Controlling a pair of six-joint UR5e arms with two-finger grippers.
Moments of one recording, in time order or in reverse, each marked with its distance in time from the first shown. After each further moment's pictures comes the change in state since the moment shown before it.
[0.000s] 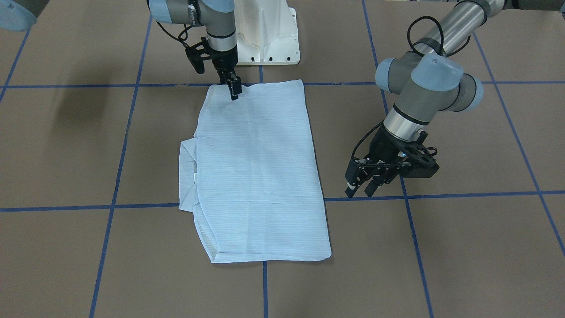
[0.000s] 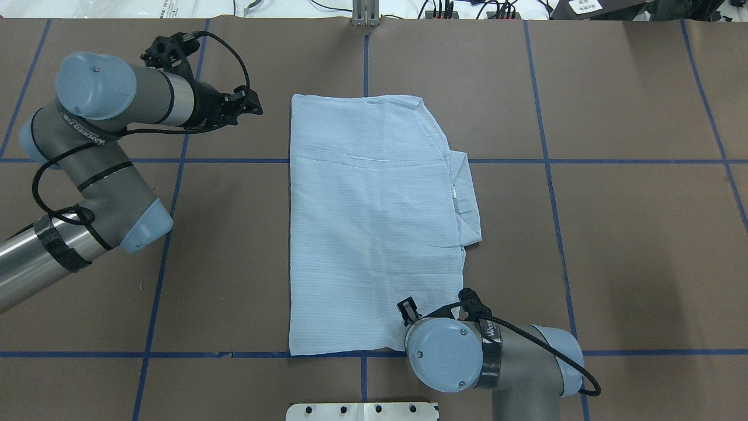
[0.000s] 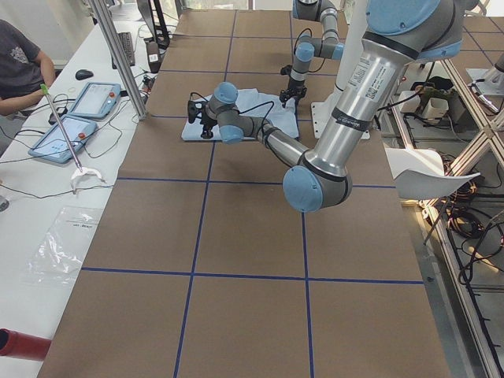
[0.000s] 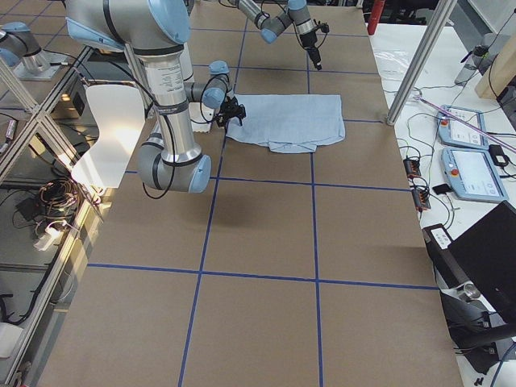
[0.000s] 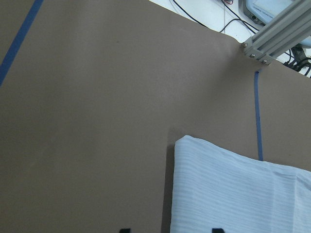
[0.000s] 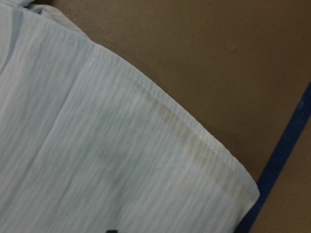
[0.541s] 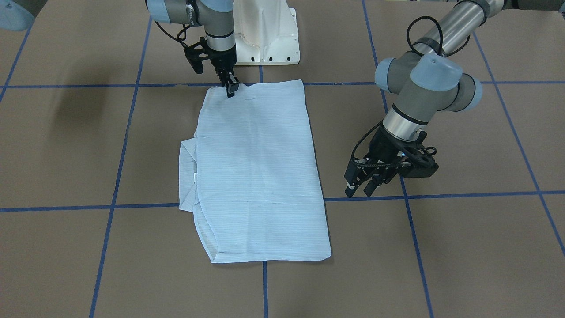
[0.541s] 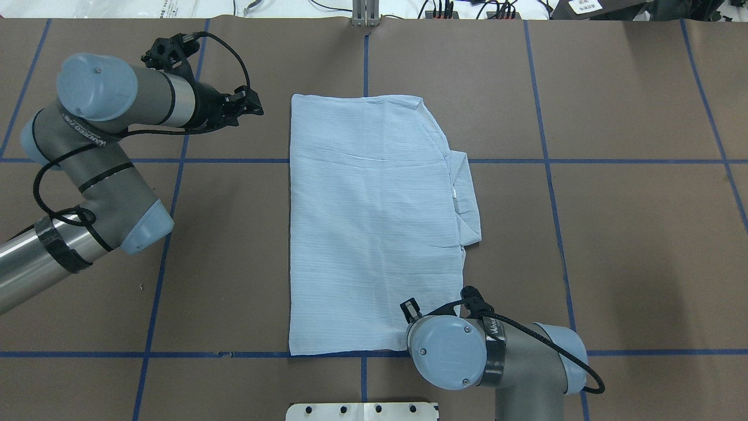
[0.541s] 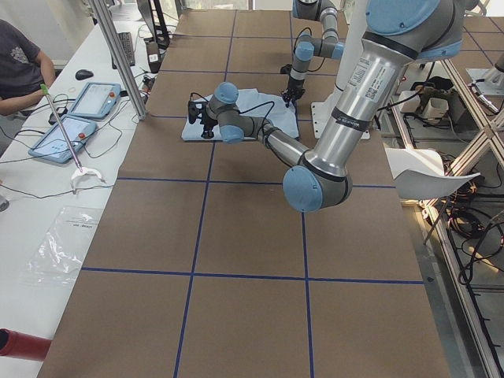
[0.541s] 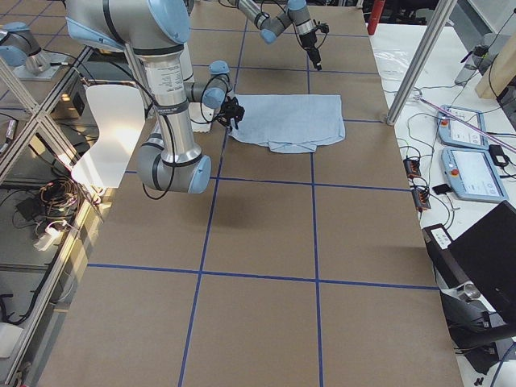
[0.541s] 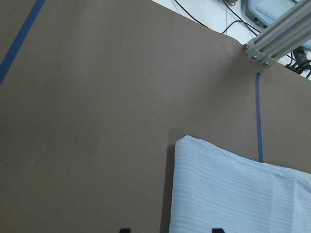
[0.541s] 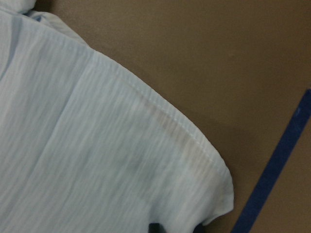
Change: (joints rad) left arm 0.004 0.001 -0.002 0.000 0.002 -0.023; right arm 0.010 -0.005 0.012 0.000 0.006 -0.009
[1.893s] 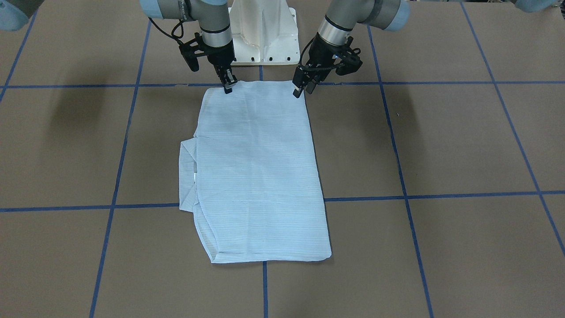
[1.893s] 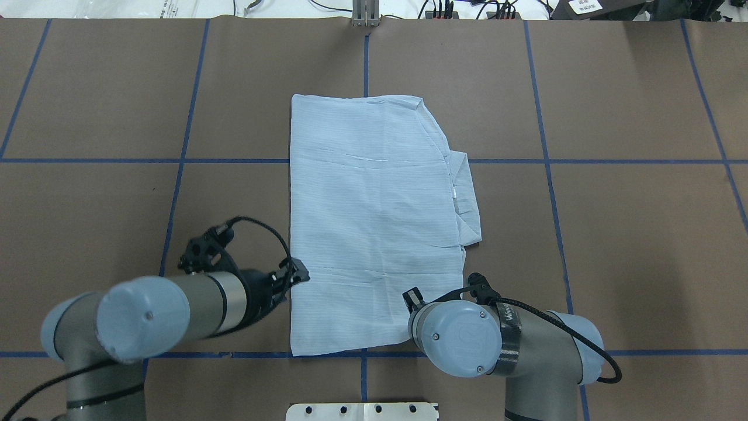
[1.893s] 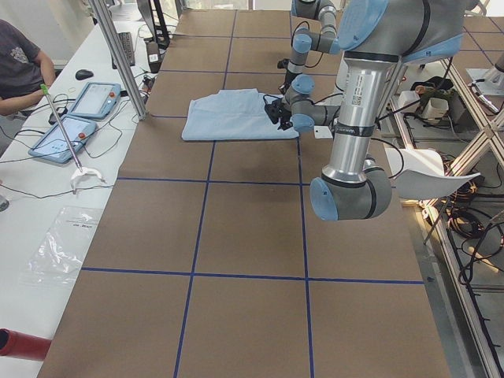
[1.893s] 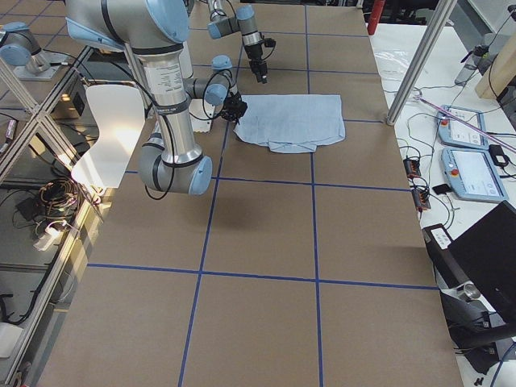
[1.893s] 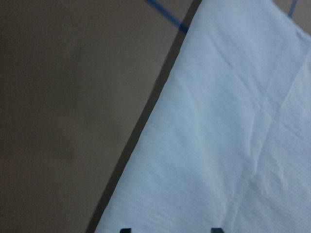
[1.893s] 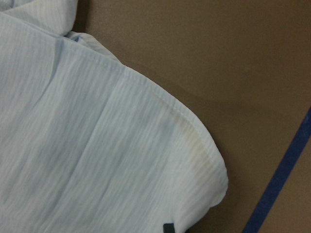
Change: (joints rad) left arm 0.608 0.227 -0.463 0.276 0.365 -0.688; right arm 0.030 -0.008 0.052 -0.006 0.019 -0.012
